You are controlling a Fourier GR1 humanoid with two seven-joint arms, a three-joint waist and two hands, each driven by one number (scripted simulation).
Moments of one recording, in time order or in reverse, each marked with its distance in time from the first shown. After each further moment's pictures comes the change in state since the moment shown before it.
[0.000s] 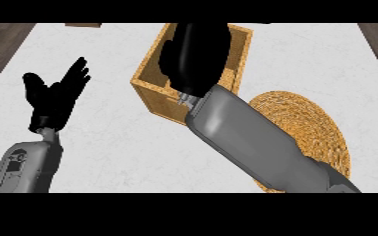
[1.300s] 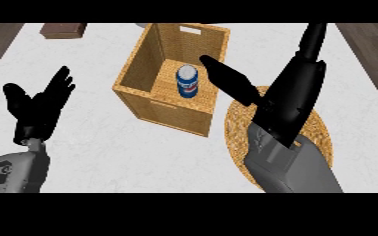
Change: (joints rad) left arm 0.069 0.020 0.058 -0.008 0.012 0.015 -0.017; right arm 0.420 0.011 -0.195 -0.536 0.025 -0.260 -0.031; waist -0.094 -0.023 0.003
